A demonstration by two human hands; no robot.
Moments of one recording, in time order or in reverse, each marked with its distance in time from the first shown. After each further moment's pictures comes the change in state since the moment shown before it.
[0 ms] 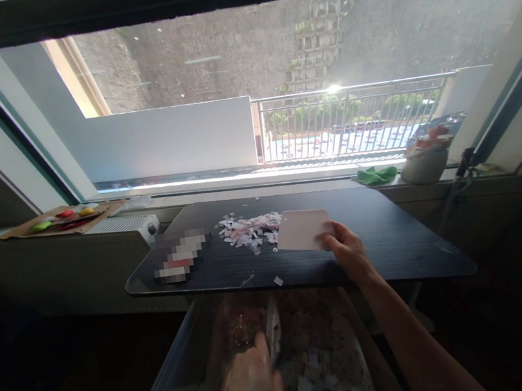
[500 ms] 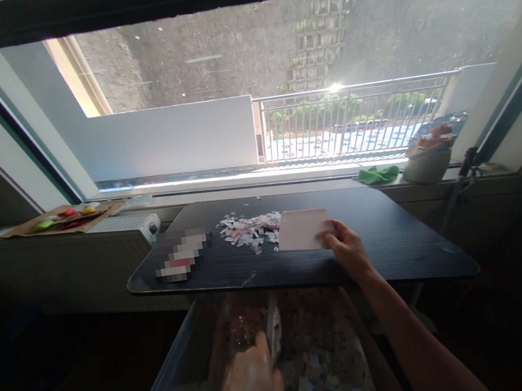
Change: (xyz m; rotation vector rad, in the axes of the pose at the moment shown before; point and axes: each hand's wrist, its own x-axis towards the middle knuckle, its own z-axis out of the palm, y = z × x) left_hand 0.000 -0.004 0.003 -0.019 0.023 0.023; right_hand 0.003 0.001 0.000 -0.081 0.007 -0.021
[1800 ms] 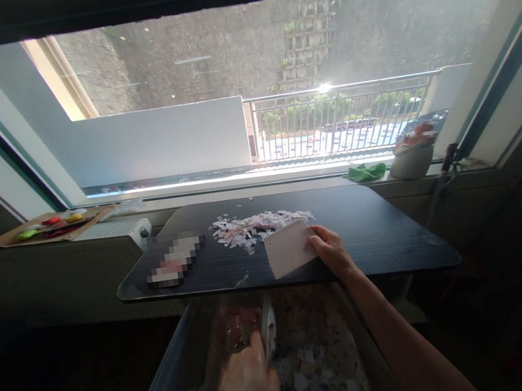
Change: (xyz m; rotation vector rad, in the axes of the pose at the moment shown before) left_hand -0.002 0.002 -0.003 0.006 0.005 0.002; right_hand -0.001 0.009 0.009 -0.025 -0.081 0.018
